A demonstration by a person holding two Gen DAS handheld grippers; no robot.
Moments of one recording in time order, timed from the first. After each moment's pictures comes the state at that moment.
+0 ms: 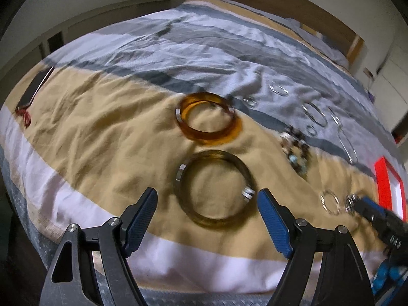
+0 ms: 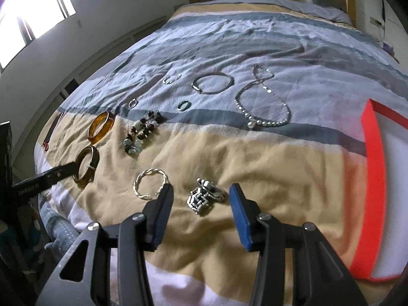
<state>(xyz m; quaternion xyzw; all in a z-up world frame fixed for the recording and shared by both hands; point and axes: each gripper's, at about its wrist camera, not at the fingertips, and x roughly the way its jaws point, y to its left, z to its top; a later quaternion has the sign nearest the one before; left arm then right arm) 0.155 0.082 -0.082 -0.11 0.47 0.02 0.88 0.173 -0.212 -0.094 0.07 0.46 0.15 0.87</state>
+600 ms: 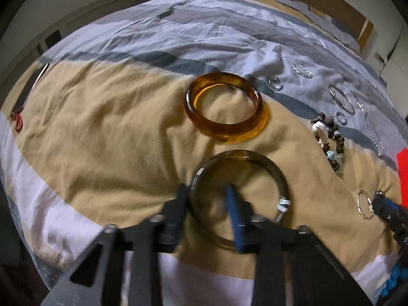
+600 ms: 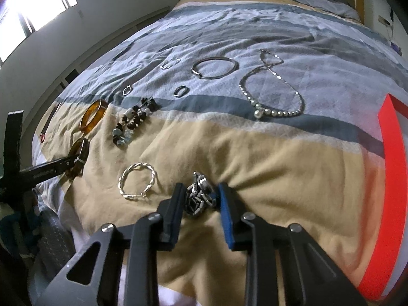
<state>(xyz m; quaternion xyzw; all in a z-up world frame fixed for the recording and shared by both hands) 0.183 0.083 -0.113 -0.06 0.51 0.03 0.86 0.189 -0.208 -0.115 0.05 0.47 0.16 0.86</state>
